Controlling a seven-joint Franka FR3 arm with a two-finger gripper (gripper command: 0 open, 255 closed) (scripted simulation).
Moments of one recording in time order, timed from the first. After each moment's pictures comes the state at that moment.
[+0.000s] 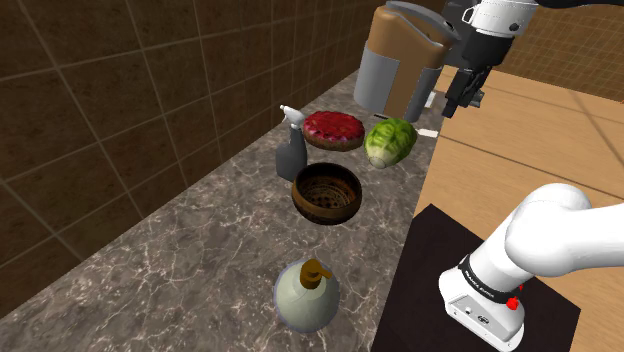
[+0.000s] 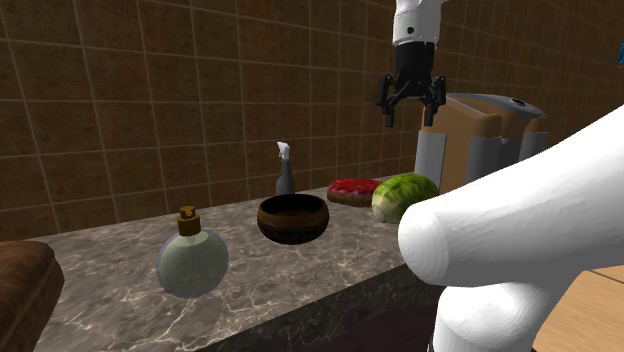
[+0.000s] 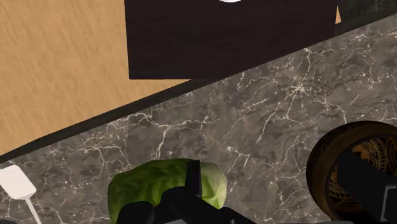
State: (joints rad) arm 0.02 -0.83 -0.06 -2.32 -0.05 1.46 -0.08
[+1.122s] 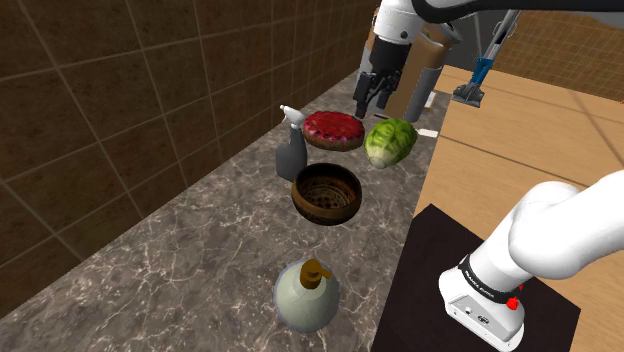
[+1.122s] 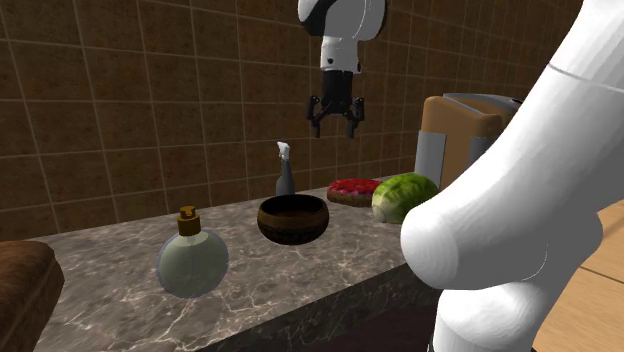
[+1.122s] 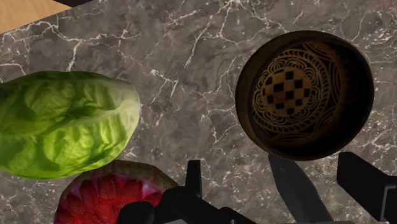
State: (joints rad) arm 0.11 -0.42 0.10 -2.14 0.08 1.74 0.09
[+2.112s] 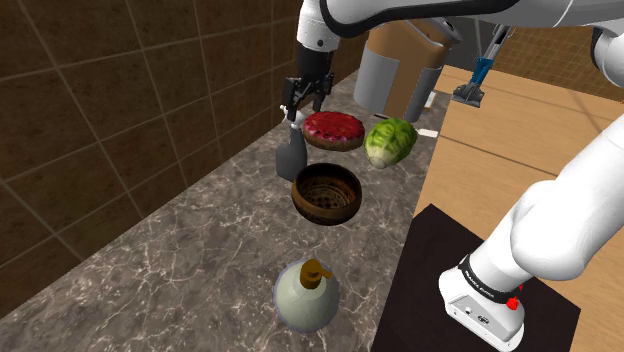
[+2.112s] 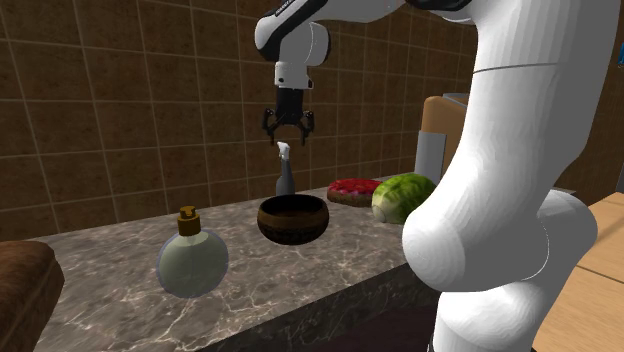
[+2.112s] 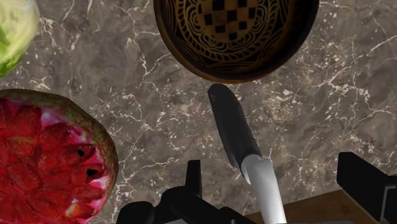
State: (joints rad) arm 0.17 -0.02 0.21 -1.82 0.05 1.87 0.22
